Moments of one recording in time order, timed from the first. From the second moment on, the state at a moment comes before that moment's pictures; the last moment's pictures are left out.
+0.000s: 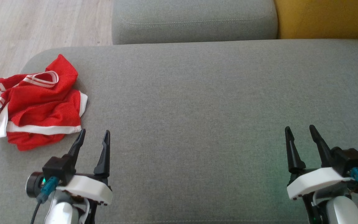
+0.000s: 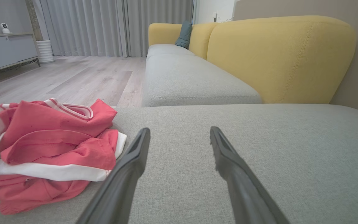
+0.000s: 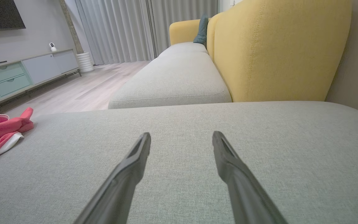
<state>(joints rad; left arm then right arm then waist) -0.05 0.05 -0.09 0.25 -0.09 -0.11 -0.25 -0.01 -0.06 -0.01 0.18 0.14 0.13 -0.07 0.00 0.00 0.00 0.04</state>
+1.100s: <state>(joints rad) -0.05 0.05 -0.08 0.29 -0.09 -0.11 -0.25 -0.01 -0.05 -0.02 0.18 0.14 0.13 -0.07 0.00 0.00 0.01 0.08</state>
